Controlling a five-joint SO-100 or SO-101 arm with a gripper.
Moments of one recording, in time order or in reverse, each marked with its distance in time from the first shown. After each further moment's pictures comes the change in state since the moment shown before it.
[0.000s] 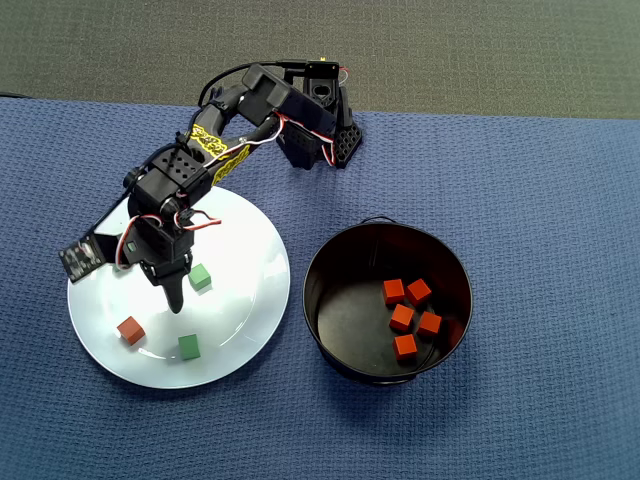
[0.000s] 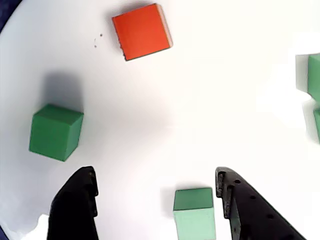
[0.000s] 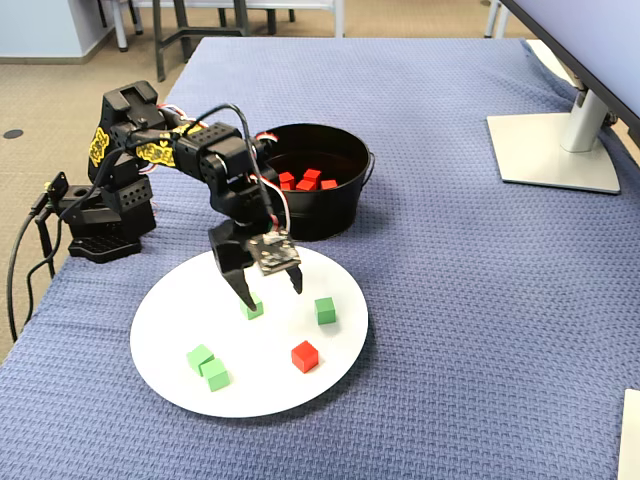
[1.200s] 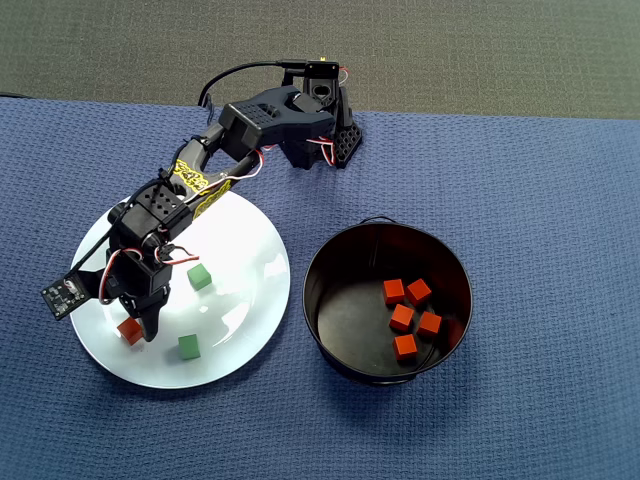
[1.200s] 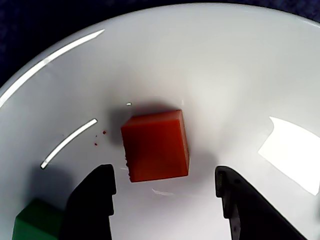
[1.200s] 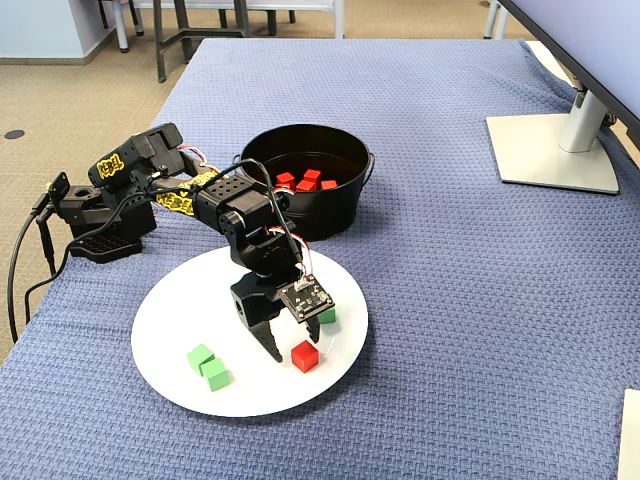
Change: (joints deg) arm 1.5 -20.7 -18.8 -8.4 -4.7
